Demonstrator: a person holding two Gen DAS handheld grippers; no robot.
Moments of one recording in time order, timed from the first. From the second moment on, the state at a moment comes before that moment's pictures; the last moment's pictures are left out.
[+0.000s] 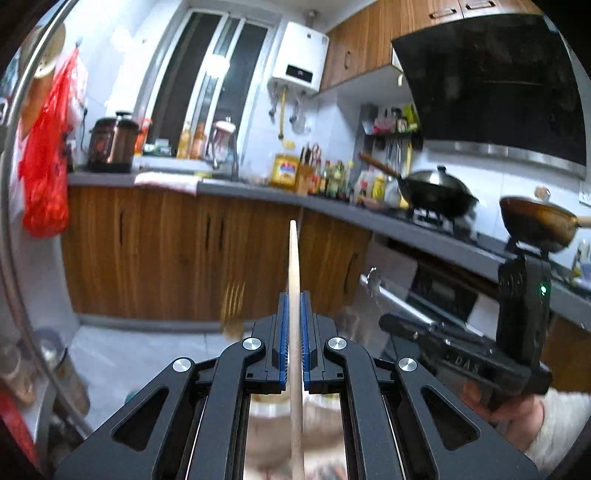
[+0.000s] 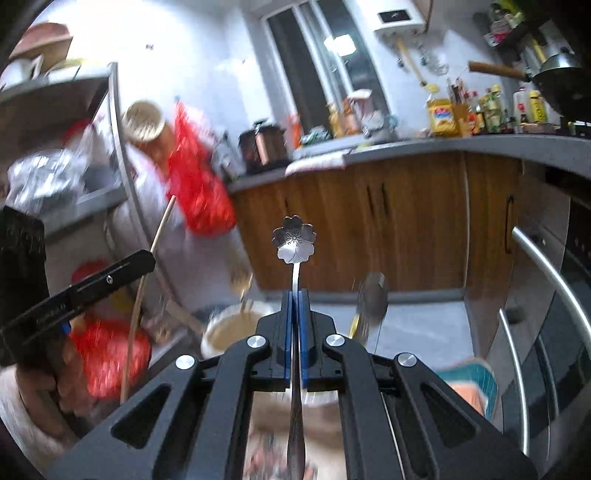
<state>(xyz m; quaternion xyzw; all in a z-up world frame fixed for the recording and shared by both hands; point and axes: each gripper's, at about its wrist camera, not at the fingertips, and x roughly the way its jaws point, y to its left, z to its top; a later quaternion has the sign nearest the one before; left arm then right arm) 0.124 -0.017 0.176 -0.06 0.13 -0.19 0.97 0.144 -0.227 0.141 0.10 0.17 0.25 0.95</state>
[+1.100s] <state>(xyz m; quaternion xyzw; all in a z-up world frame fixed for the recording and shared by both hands) 0.173 -0.050 0.136 0.01 0.02 -0.11 0.99 0.182 -0.195 0.097 0.05 0.08 0.23 0.97</state>
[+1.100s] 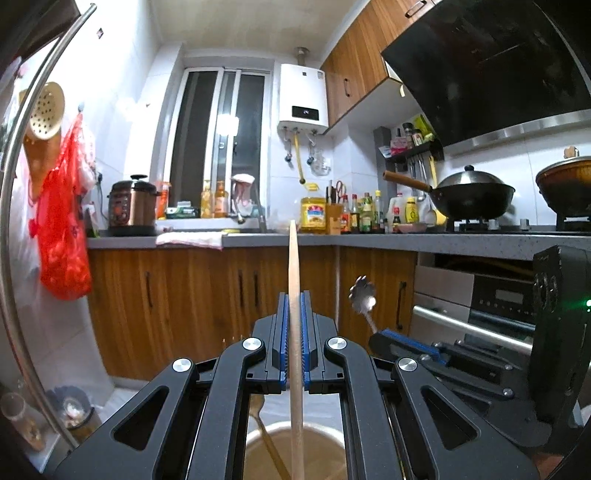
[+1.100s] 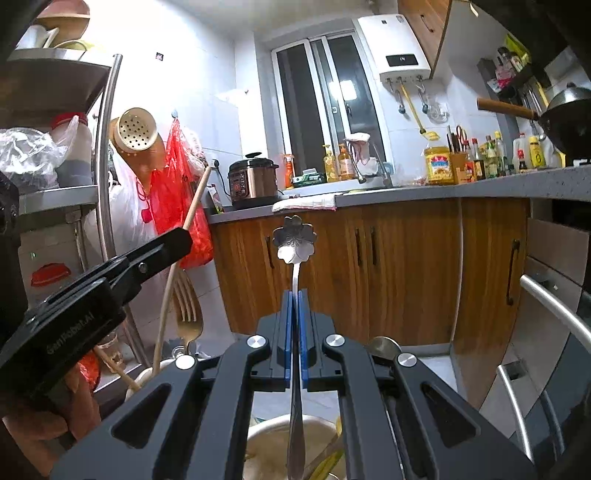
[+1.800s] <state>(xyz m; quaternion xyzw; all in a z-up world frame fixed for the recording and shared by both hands) 0.146 -0.037 0.118 0.02 0.12 -0.15 0.98 0.140 -0.223 0.091 0.03 0.10 0.25 0.96</state>
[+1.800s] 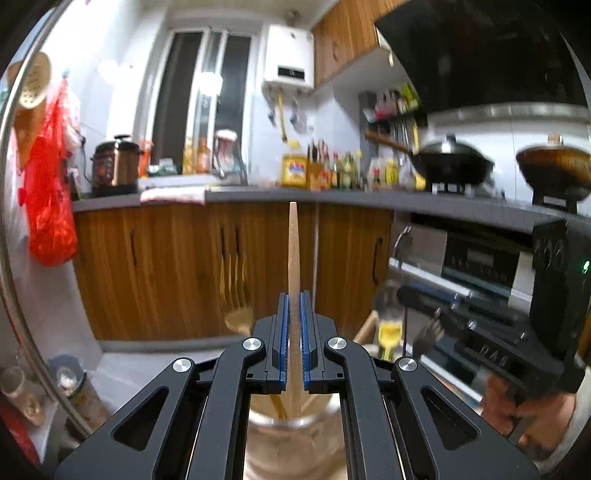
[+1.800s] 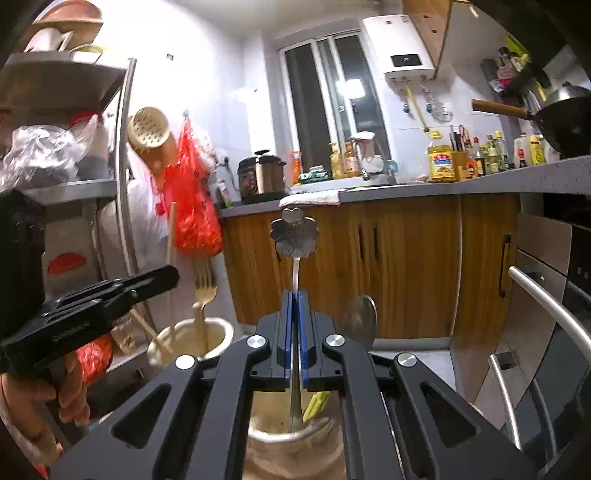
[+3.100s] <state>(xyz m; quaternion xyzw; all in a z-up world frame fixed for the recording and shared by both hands) 0.164 -0.041 0.108 0.04 0.24 -0.15 0.96 0.161 -0.212 0.082 0.02 0.22 0.26 0.94</state>
